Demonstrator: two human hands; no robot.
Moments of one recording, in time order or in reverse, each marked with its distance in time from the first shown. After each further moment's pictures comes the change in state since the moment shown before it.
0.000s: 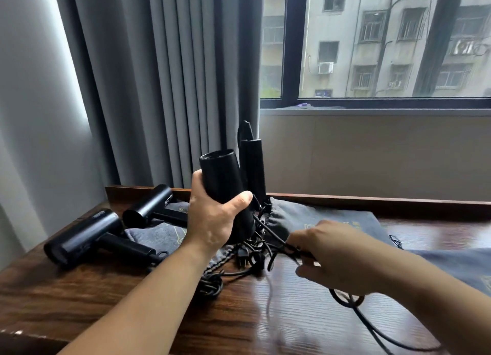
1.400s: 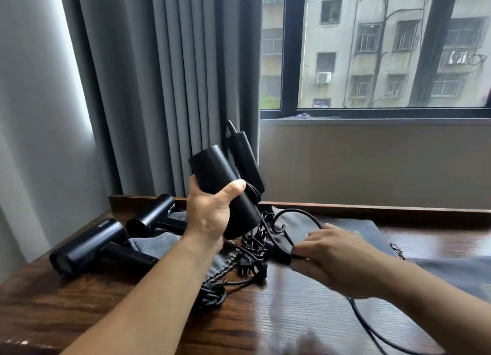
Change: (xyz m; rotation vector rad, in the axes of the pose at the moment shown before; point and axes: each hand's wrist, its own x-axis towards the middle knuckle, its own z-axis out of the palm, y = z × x) left_hand 0.013 0.024 0.004 -0.351 0.065 -0.150; right_hand 0.008 0.030 0.031 -0.016 0.304 -0.241
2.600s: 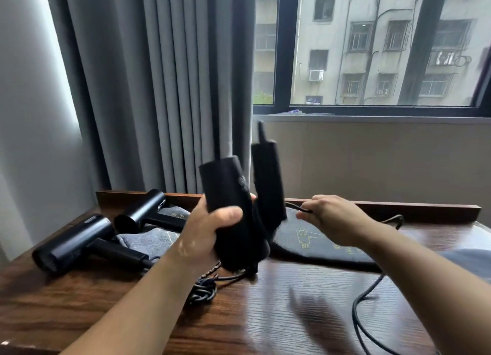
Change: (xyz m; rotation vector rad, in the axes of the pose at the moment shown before) left_hand -0.025 -0.009 -0.019 -0.254 -0.647 -0.169; right_hand 0.021 0.070 0.009 0.039 -0.003 0.375
